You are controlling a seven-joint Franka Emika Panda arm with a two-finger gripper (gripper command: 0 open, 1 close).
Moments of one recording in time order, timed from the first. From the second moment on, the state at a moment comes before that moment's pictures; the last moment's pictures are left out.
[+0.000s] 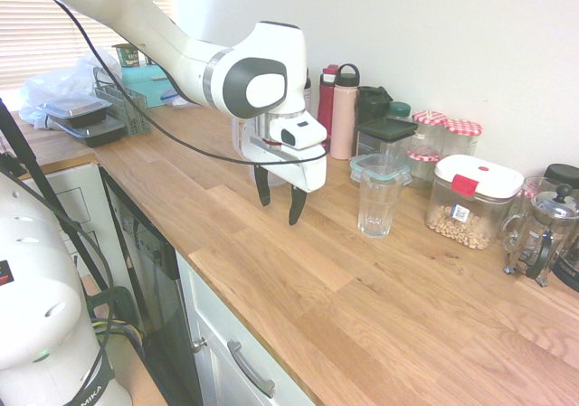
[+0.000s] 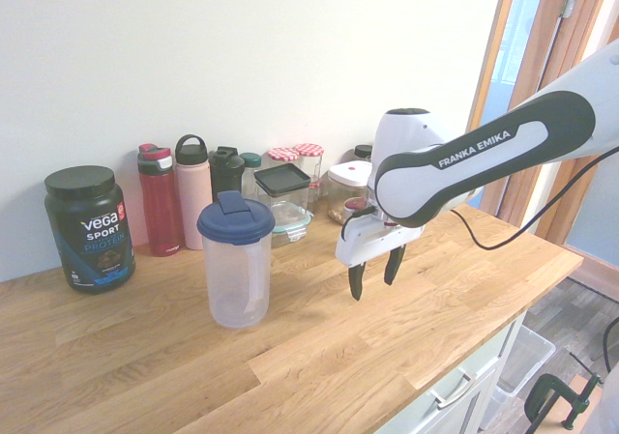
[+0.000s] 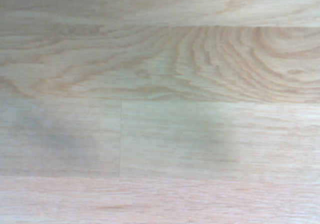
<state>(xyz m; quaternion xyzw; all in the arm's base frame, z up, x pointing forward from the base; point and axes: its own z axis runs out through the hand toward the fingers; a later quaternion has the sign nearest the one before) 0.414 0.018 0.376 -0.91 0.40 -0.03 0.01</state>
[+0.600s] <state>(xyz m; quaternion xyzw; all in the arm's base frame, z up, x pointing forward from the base) 0.379 0.071 0.432 -0.89 0.45 -0.05 0.00</state>
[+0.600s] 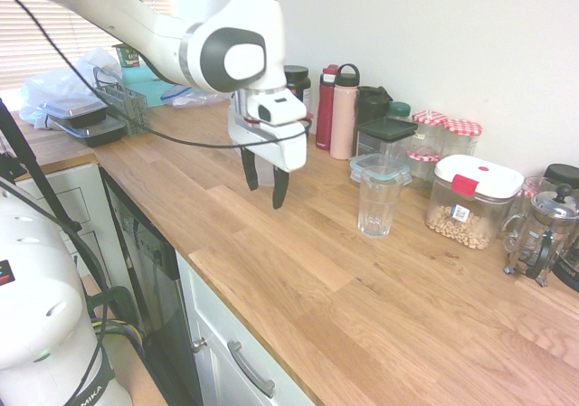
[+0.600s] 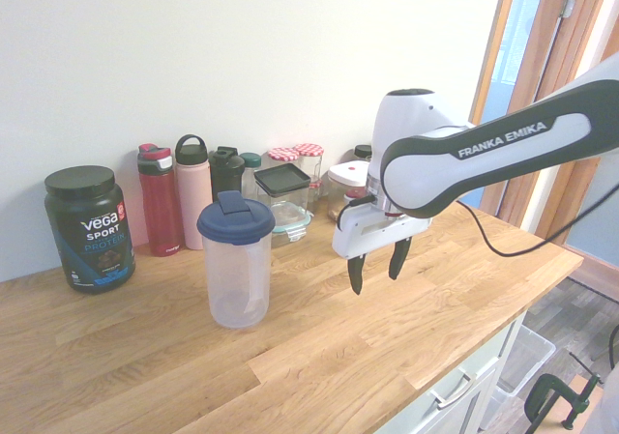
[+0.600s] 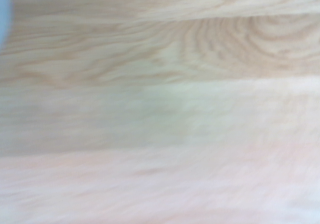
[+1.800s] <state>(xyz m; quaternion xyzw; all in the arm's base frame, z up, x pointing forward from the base) 0.427 0.266 0.451 -0.86 0.46 -0.19 0.02</state>
